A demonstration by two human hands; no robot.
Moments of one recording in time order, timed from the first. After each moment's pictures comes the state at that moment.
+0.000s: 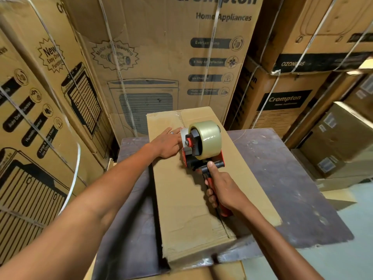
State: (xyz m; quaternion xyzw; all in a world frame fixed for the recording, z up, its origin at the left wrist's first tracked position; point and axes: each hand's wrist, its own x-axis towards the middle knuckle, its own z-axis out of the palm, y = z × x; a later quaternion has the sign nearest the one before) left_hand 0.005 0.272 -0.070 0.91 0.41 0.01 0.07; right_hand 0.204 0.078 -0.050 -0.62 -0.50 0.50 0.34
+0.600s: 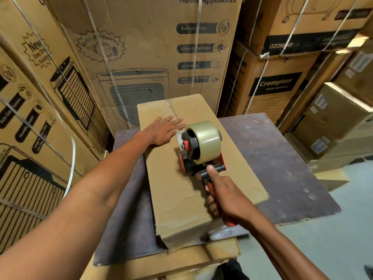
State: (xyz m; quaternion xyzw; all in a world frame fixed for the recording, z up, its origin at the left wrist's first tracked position) left_hand 0.006 0.276 -0.077 0.90 0.42 -0.05 0.07; right_hand 0.220 0.002 -0.039 -0.60 -0.47 0.56 0.33
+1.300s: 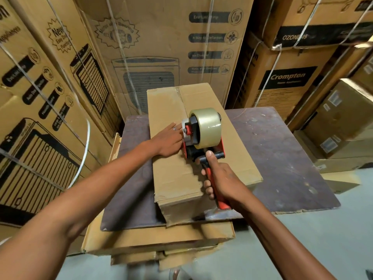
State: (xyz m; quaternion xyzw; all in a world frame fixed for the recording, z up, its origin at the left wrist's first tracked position) left_hand 0.029 0.142 -0.060 0.90 0.42 -0.02 0.06; right_hand 0.220 -0.021 -0.031 -0.58 -0.43 0.61 0.33
